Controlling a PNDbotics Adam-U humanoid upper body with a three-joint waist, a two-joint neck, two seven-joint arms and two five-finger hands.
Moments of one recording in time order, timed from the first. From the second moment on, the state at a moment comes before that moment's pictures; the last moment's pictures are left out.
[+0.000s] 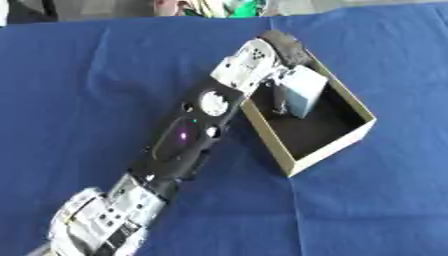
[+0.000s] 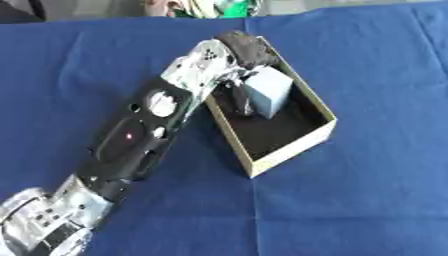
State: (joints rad) left arm -1.22 -0.01 -0.24 -1.02 -1.63 -0.17 -0.64; right arm -0.43 -0.61 -0.09 -1.99 -0.21 -0.21 -0.64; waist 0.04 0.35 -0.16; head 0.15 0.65
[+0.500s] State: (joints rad) left arm -1.21 0.01 -0.24 -1.12 -1.56 -0.16 -0.62; right arm -0.43 -0.61 -0.09 -1.99 -0.21 -0.21 -0.64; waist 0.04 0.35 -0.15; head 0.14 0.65
